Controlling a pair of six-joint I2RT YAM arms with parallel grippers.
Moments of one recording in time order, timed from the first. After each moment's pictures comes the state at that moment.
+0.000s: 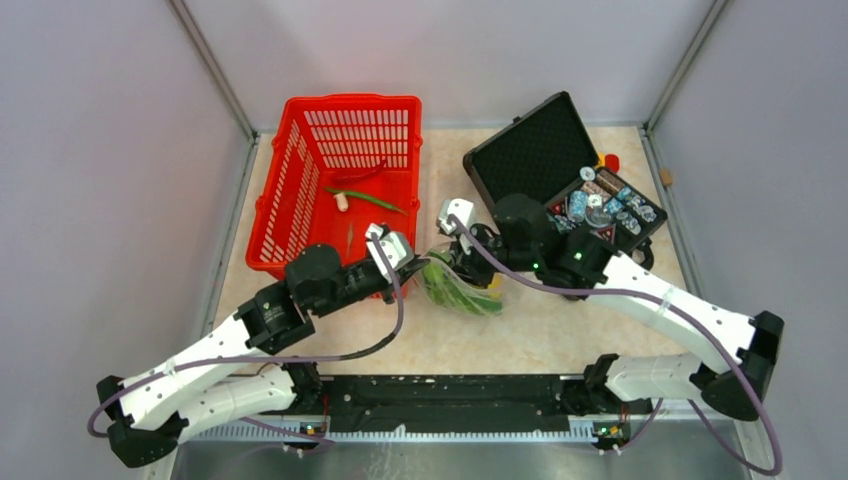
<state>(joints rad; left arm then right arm) -0.99 0.76 0.87 -0.21 0.07 0.16 0.95 1.15 1.16 -0.53 -0.24 -0.14</state>
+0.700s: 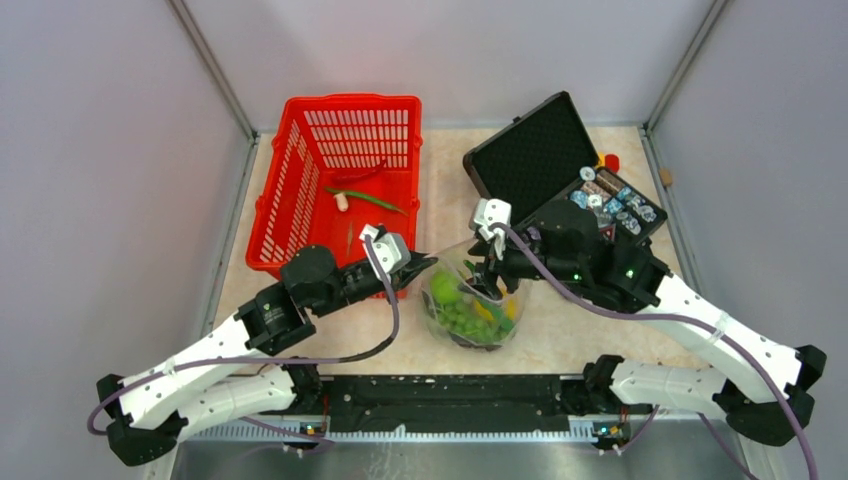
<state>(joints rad) -1.00 0.76 0.87 -0.14 0.10 0.16 0.95 1.01 1.17 -0.60 -0.28 -0.17</state>
